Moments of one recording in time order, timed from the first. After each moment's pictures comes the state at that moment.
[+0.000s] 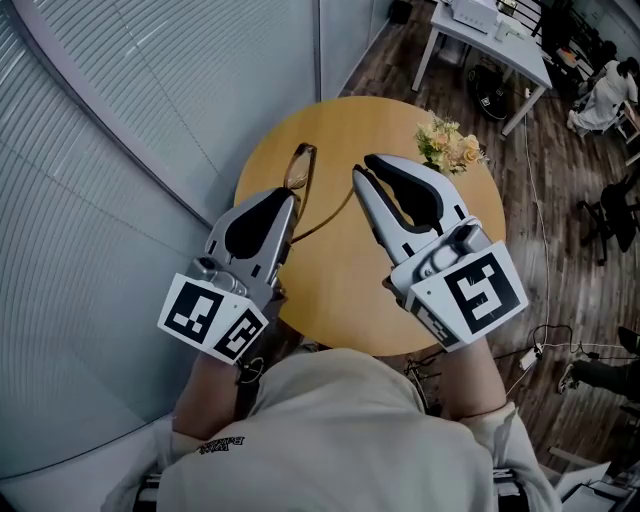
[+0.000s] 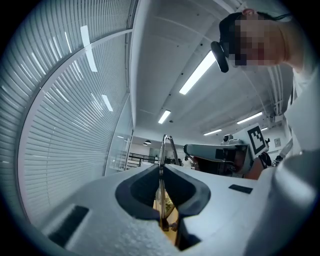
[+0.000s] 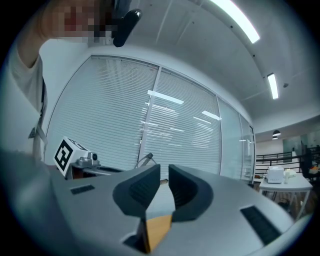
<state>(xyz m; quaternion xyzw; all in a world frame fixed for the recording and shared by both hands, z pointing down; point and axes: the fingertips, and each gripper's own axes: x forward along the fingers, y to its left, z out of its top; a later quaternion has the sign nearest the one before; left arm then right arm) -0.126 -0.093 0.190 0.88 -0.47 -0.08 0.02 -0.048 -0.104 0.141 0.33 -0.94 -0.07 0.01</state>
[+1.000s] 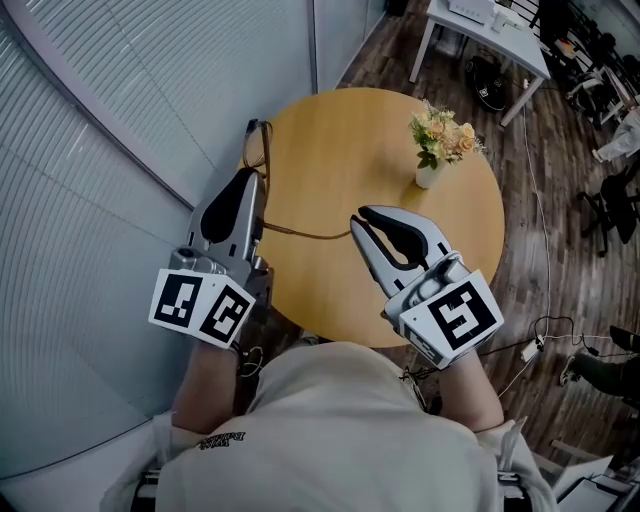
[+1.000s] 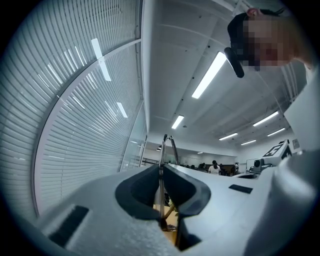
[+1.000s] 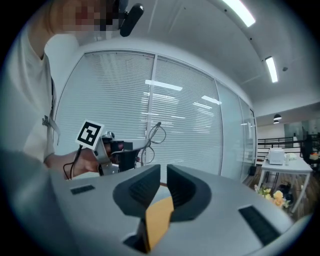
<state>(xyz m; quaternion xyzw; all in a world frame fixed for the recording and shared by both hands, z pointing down) -0.158 -0.103 0.190 0.83 -0.54 -0.11 0.03 -0.030 -0.067 0.218 0.31 -0.95 0.00 0.06</state>
